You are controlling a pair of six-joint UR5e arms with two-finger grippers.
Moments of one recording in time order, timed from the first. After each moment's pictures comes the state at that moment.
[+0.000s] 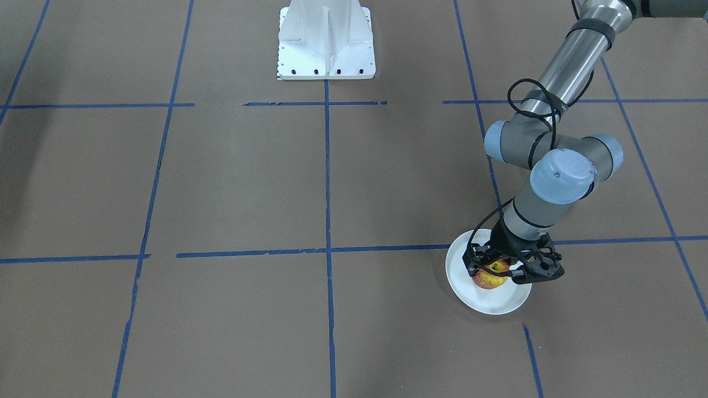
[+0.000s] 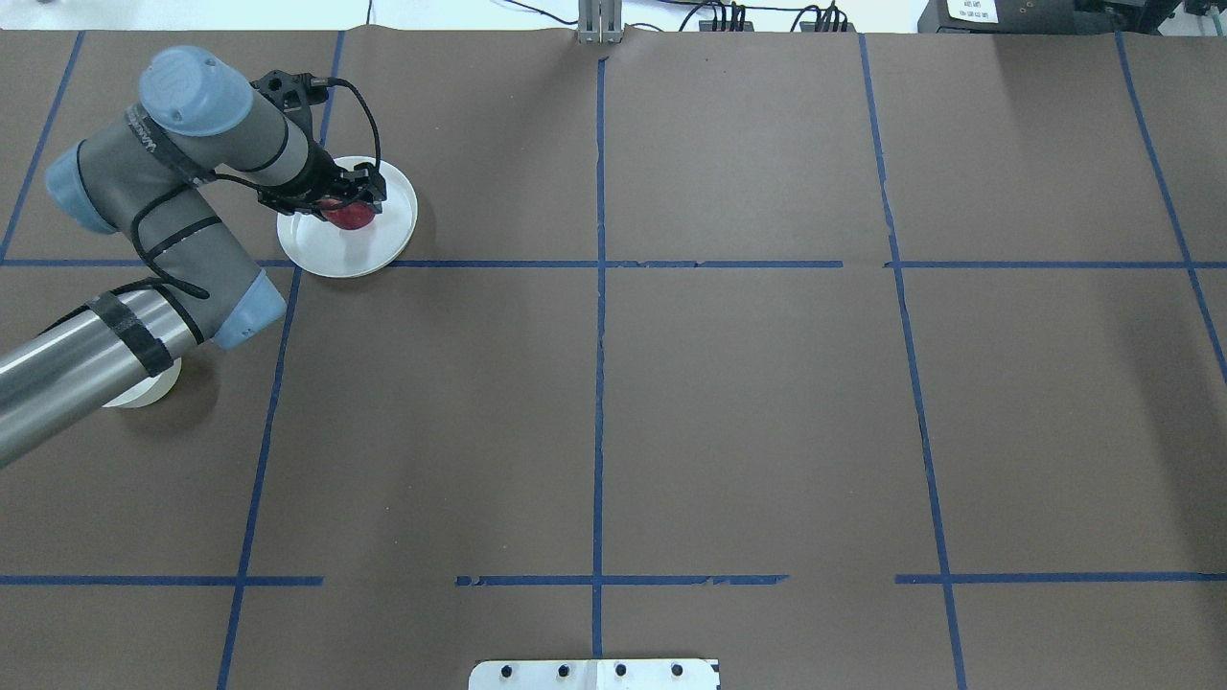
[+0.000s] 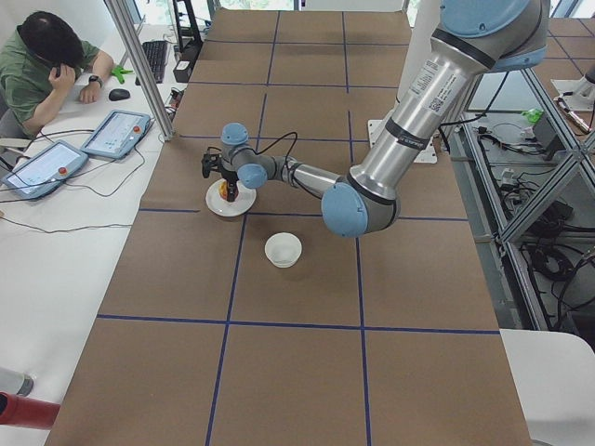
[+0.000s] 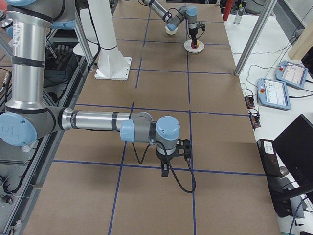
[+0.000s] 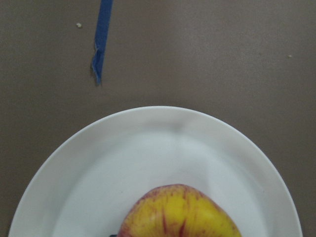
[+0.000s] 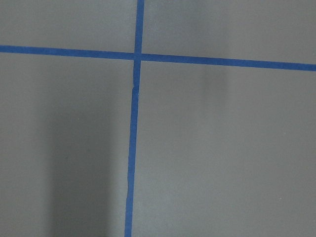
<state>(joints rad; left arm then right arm) -0.89 -2.17 -1.21 -2.16 -2.03 -1.10 1.59 -1.71 1.71 -1.58 2.29 -0.06</state>
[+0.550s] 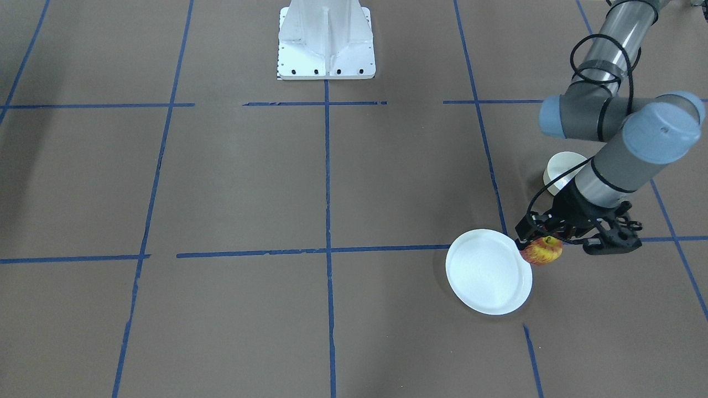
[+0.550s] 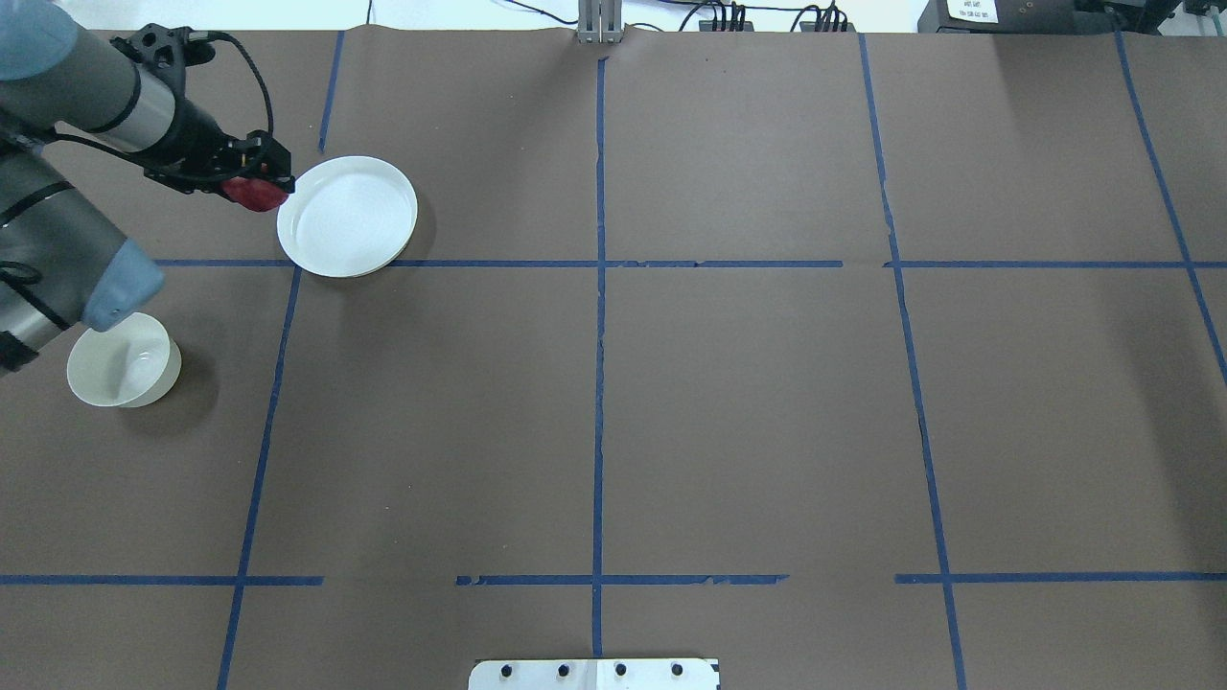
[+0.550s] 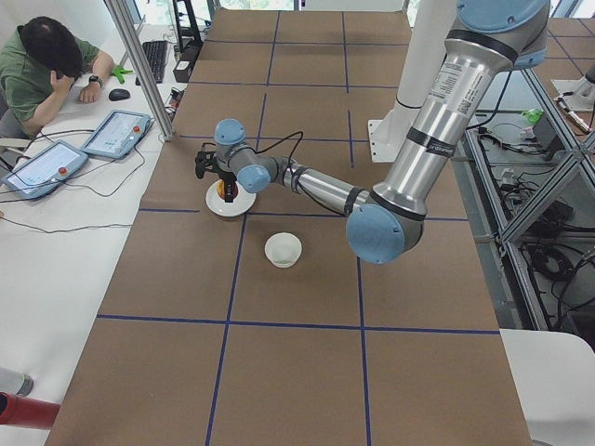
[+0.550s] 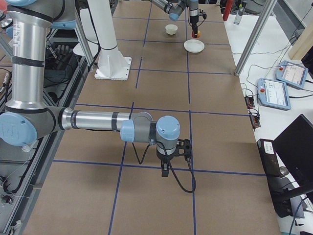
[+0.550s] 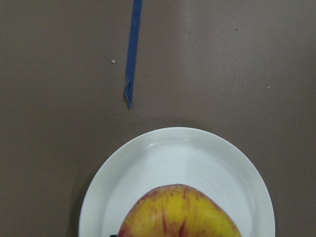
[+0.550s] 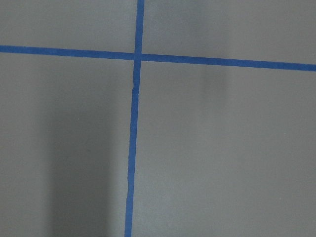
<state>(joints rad) -1.03 -1.93 -1.53 -2.04 -2.19 -0.94 1.59 -1.71 1.71 -1.58 2.29 -0.06</state>
